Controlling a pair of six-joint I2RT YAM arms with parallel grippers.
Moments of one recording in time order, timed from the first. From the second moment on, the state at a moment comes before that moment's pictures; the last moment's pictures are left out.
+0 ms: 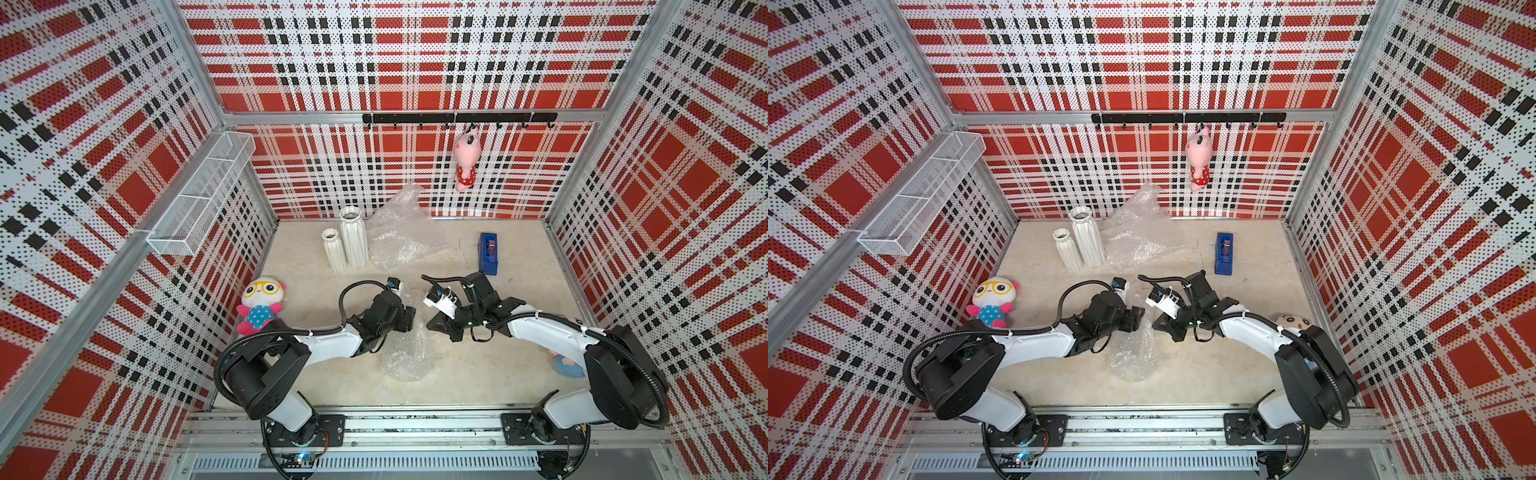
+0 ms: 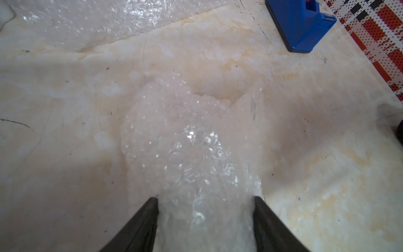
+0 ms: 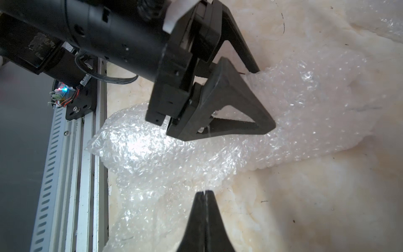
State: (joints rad) left arm -0.74 1.56 0.65 0.24 -0.11 -0.47; right arm 0.57 1.46 0.81 -0.24 -0.65 -0.37
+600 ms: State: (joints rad) left arm -0.74 1.56 0.65 0.25 -0.10 -0.46; right arm 0.57 1.62 1.00 -0.53 -0.62 -0.73
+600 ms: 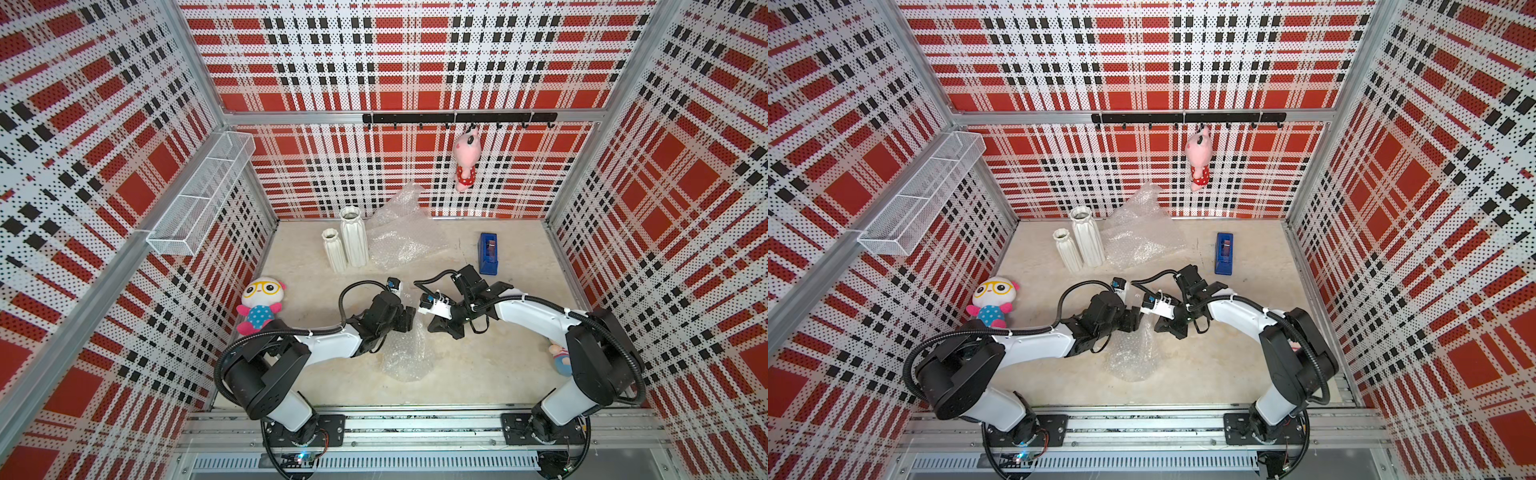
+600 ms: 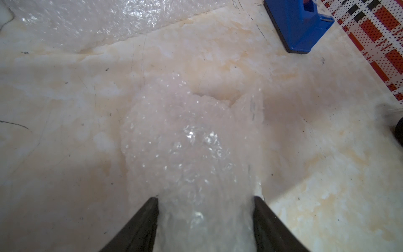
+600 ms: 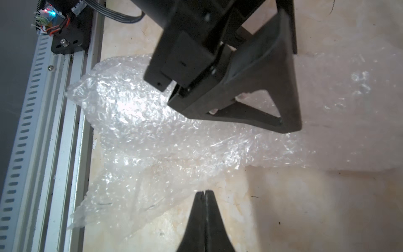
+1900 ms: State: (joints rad) left arm -0.74 1.56 0.65 0.26 -0.10 -0.46; right arm 0.65 1.71 1.15 -0.62 -0.47 -0.77
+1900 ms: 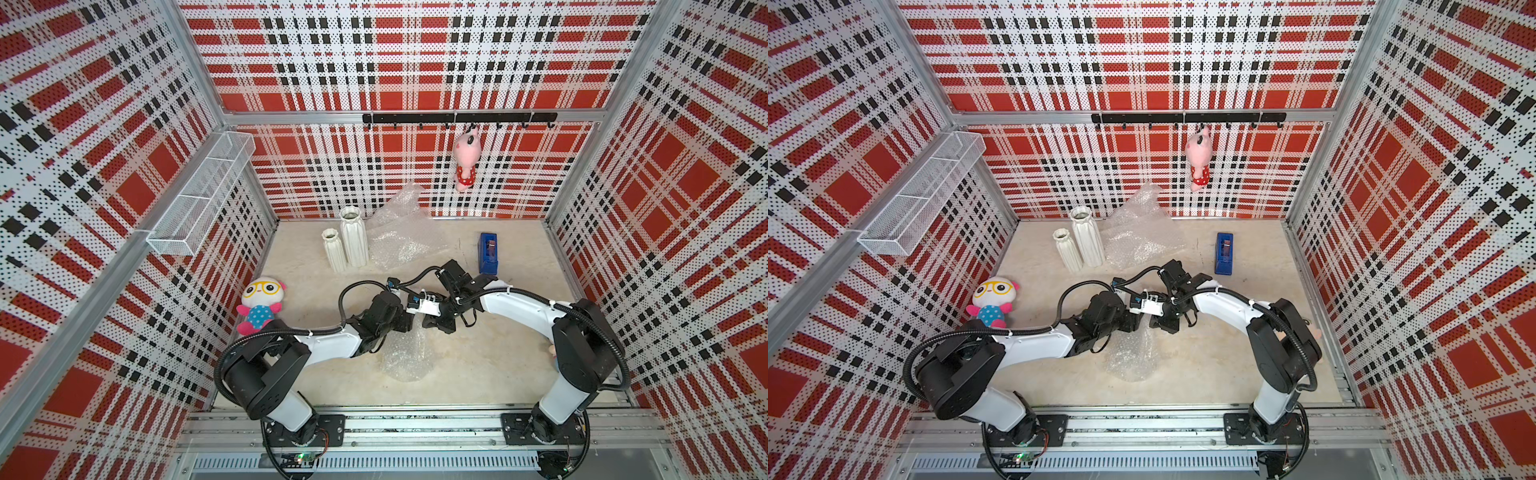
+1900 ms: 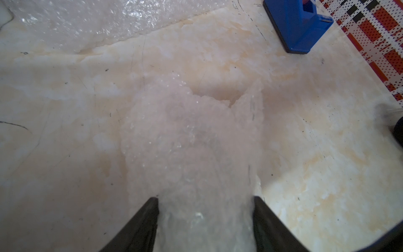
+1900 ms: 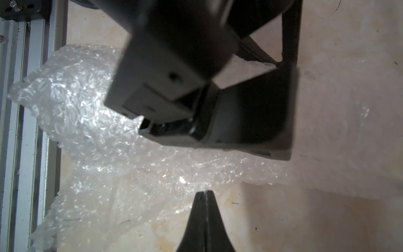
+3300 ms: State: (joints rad) left arm -0.74 1.56 0.65 0.26 -0.10 -0.46; right arm 0.67 1.38 0.69 0.06 -0.28 0.04
